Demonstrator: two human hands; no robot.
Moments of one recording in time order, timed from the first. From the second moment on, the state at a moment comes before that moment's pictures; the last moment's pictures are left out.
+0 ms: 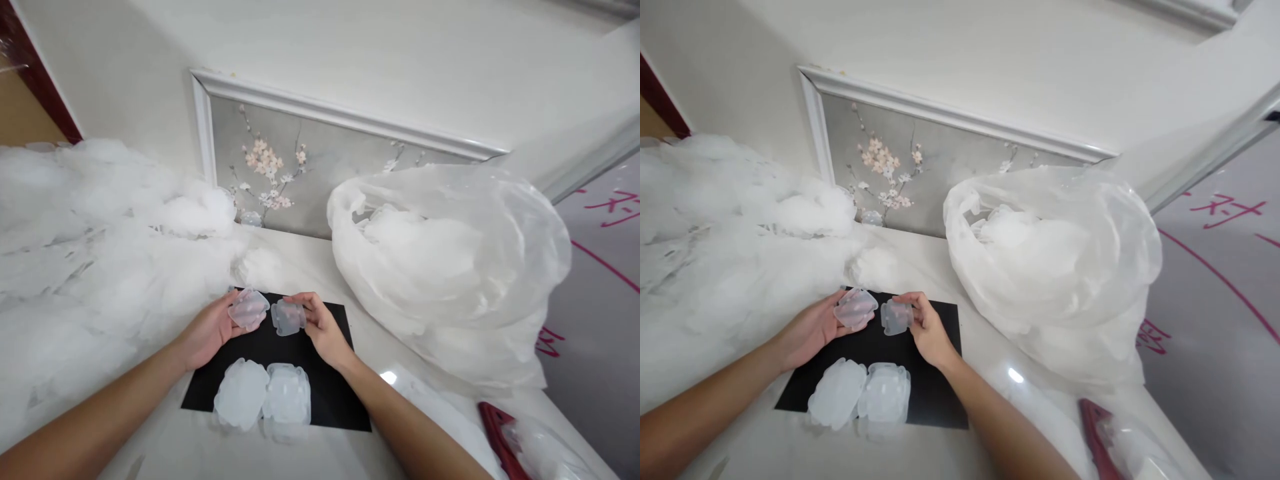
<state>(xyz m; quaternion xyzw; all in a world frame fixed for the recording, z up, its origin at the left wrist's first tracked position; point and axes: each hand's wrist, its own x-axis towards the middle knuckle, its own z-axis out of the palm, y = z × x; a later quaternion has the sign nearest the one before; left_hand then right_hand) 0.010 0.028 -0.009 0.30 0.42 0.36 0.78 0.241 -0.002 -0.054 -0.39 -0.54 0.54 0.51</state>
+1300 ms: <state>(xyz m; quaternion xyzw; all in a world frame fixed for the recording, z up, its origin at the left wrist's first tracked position) 0.008 0.028 -0.004 0.28 0.39 0.36 0.79 0.242 -0.005 -0.048 -0.38 -0.30 0.73 0.49</state>
